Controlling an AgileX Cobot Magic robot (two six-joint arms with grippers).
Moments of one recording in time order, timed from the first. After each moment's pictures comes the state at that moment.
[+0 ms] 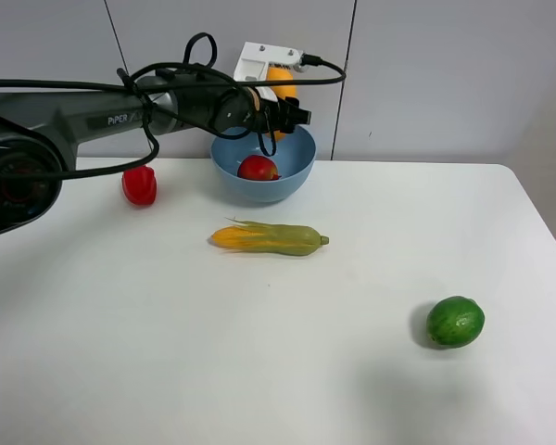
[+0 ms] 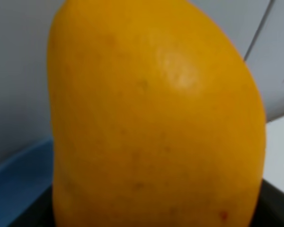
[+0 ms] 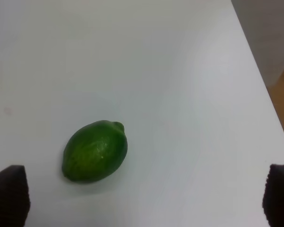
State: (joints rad) left arm -0.53 2.33 -1.88 0.32 0.15 -0.46; right arm -0.11 0.08 -0.50 0.03 1.07 -0.01
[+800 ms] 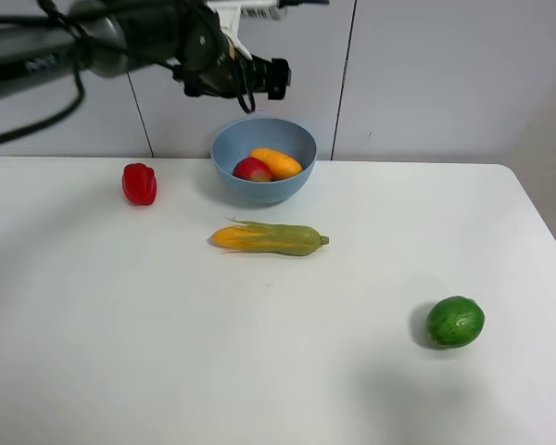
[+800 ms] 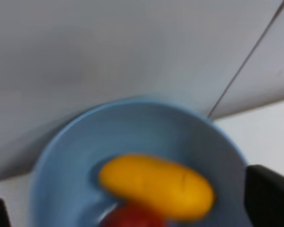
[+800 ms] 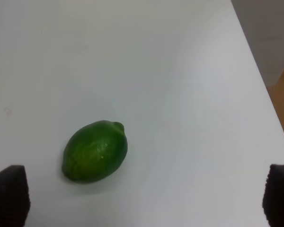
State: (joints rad) left arm -0.53 2.12 -1.89 0.29 0.55 -0.49; right arm -0.11 0.08 -0.50 0.03 1.07 -0.01
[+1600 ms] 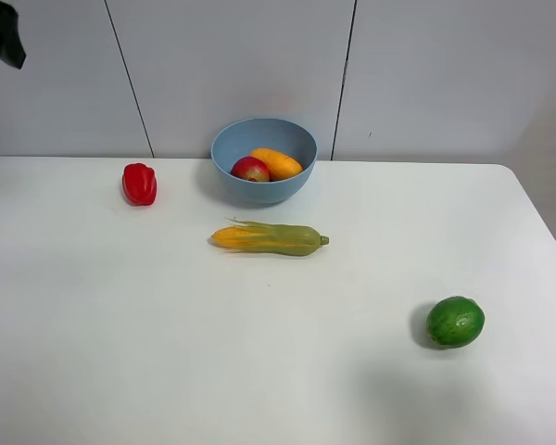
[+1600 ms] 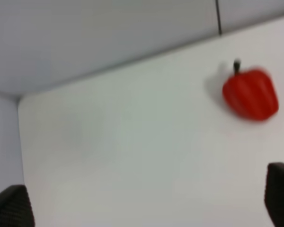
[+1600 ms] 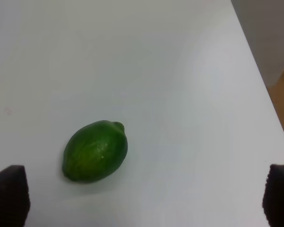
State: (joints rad) left arm 0.00 1.57 -1.64 0.18 1.04 0.18; right arm -0.11 0.08 -0.50 0.03 1.07 -0.01
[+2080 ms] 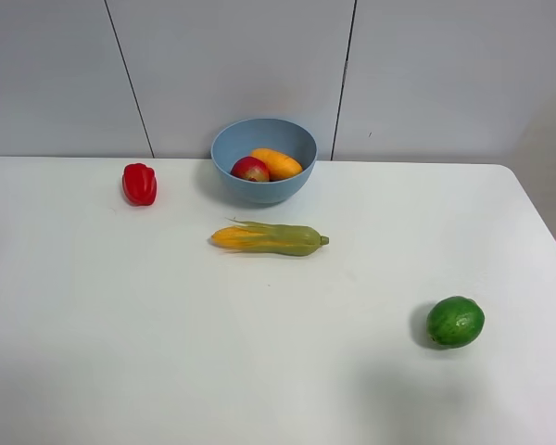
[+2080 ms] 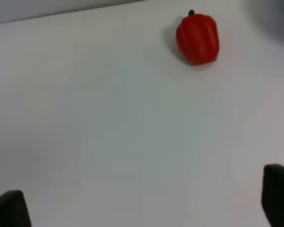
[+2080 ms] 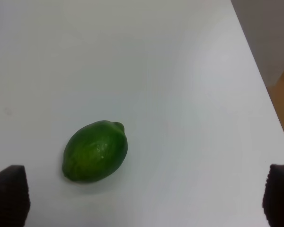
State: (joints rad) left arm 0.01 0.96 -1.13 0.08 1.03 0.05; right arm -0.11 0.08 -0.50 0.03 1.07 -0.01
